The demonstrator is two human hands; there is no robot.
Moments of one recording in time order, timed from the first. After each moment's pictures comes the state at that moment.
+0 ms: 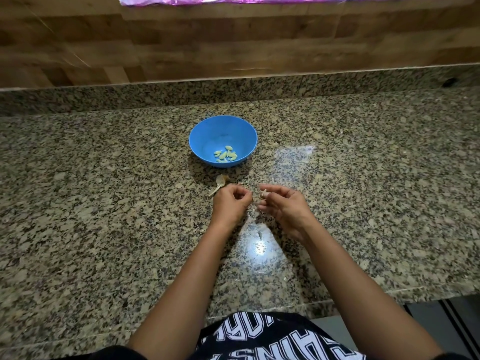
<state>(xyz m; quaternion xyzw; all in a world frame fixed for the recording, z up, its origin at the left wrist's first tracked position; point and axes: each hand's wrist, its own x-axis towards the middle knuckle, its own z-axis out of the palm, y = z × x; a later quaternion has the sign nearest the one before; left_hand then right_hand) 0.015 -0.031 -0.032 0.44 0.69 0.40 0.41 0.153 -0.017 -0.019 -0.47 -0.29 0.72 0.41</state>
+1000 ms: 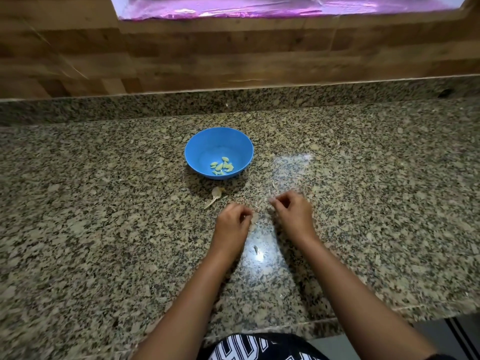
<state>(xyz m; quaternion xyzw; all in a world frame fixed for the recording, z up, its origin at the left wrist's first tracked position) 0.025 -0.043 -0.043 0.61 0.68 0.34 0.24 0.166 0.005 -0.046 -0.65 -0.60 0.35 0.32</state>
